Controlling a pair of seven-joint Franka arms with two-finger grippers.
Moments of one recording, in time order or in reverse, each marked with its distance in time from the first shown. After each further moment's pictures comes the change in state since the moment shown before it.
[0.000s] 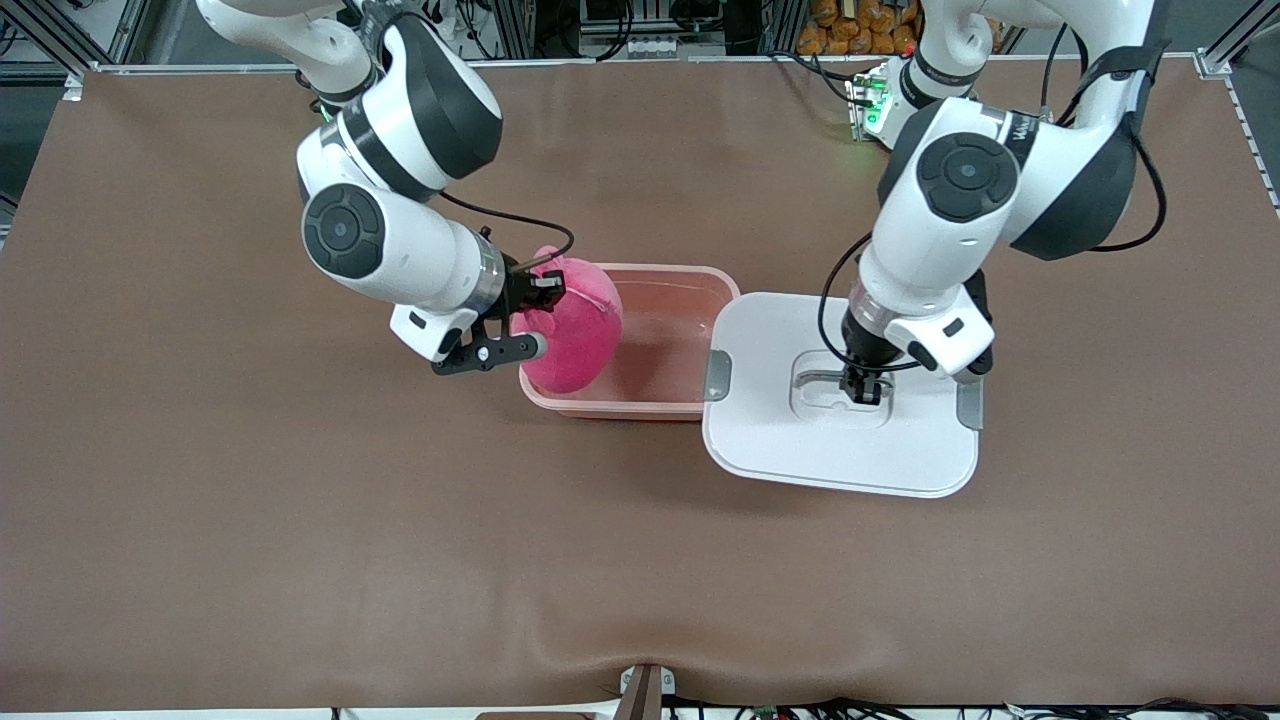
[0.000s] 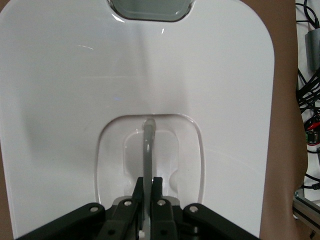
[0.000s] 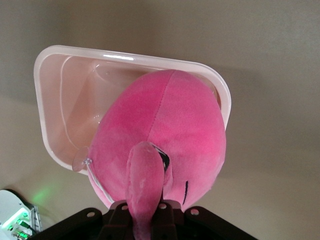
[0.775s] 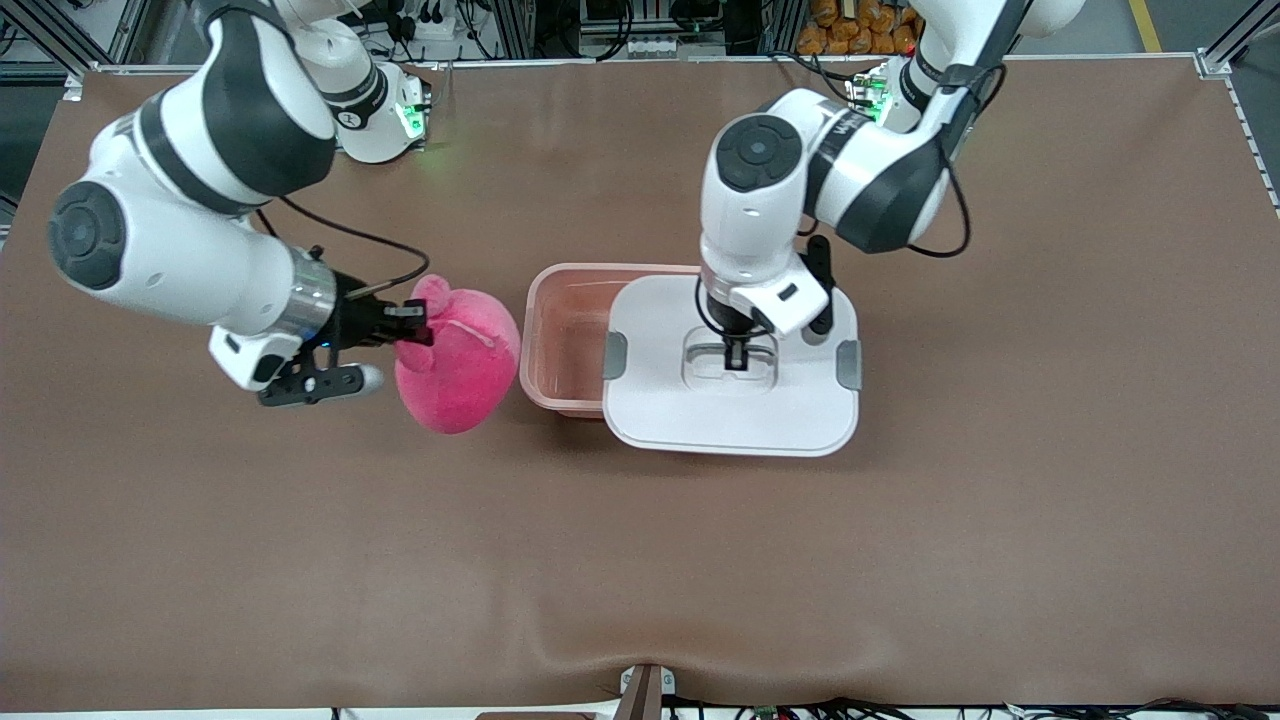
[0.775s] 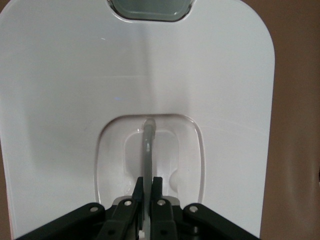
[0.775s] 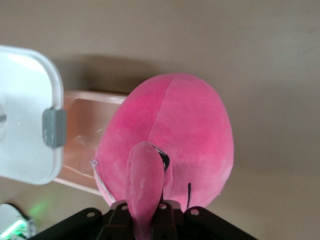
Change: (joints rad) left arm -0.201 0.115 0.004 0.082 0.048 -0.001 -0.273; right arm -0.180 -0.098 -0.001 0.000 -0.006 -0.068 -0.086
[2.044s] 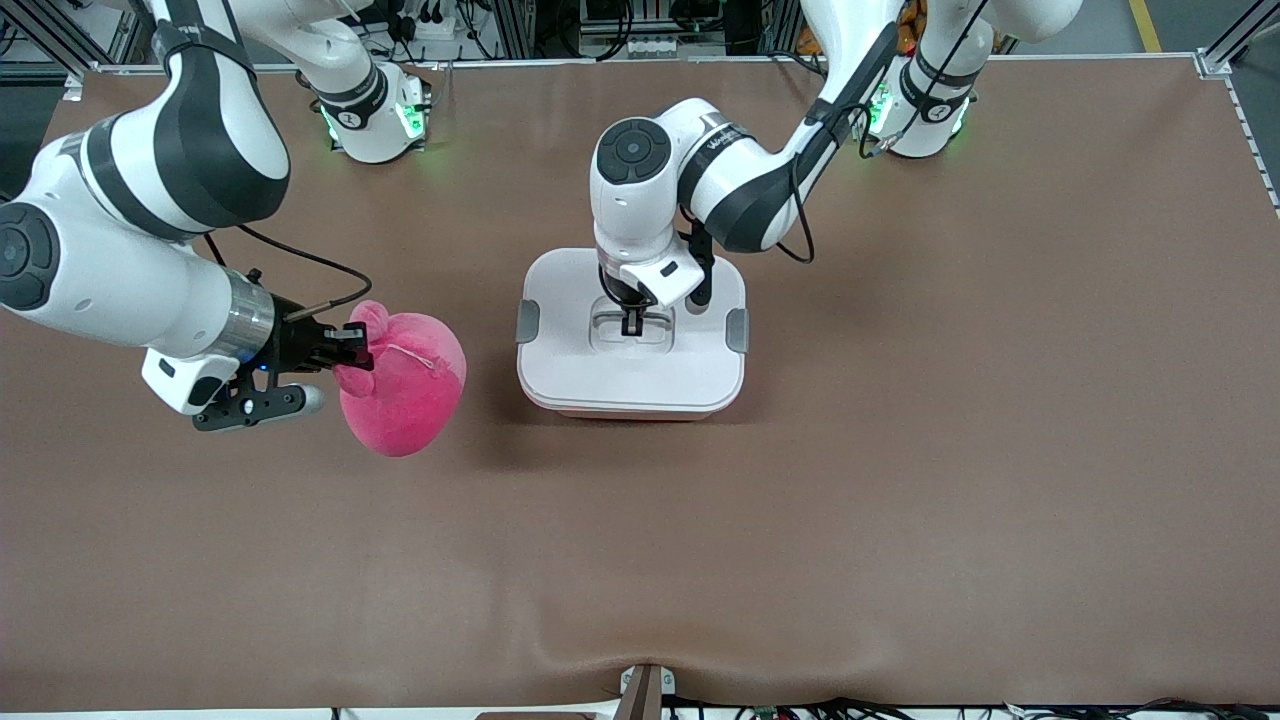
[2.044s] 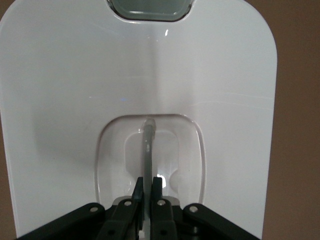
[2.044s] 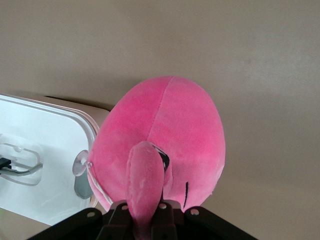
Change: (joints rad) left arm -0.211 0.158 -0.008 0.056 -0.089 0.087 -0.222; right arm -0.110 0.001 -0.018 -0.023 -0.115 0.019 -0.204
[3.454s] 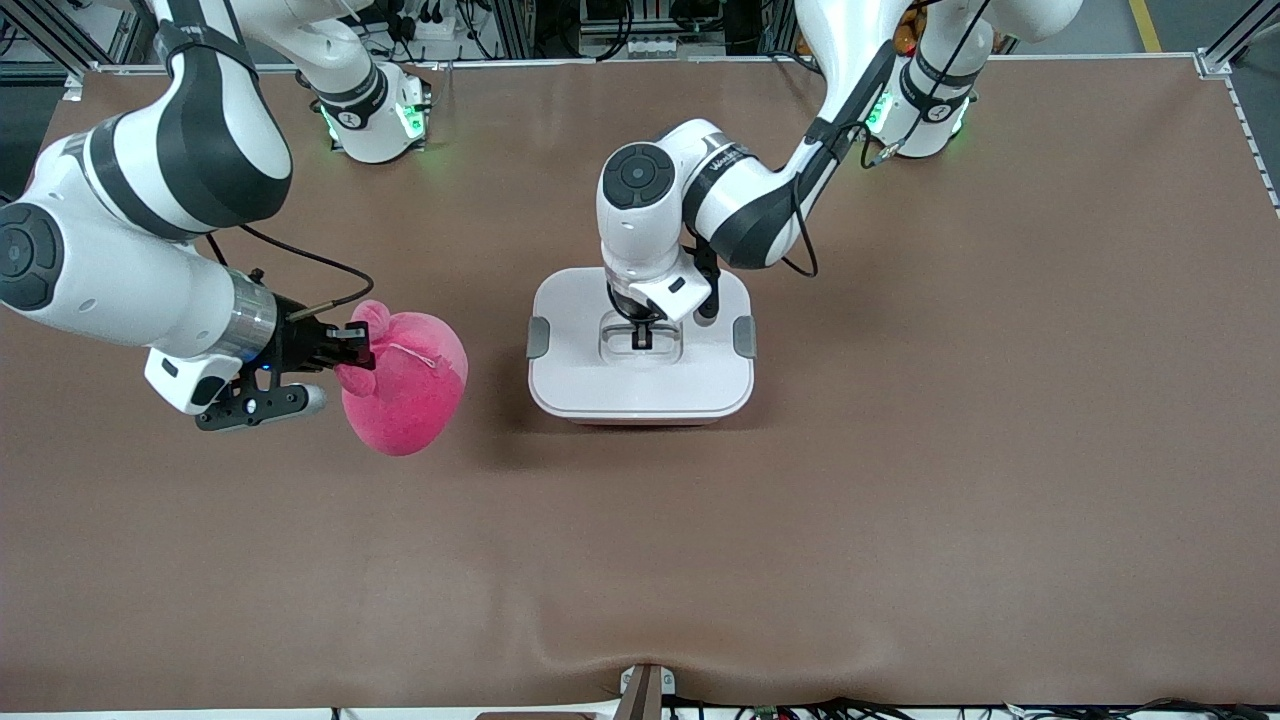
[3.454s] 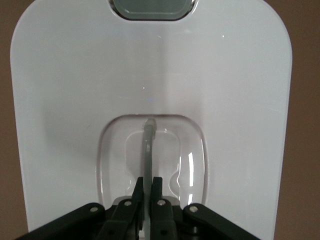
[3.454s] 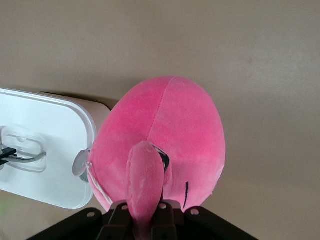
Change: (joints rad) left arm 0.004 0.032 0.021 0.001 -0.010 0.016 -0.026; right arm 0.001 0.000 0.002 -0.002 0.000 0.000 0.000
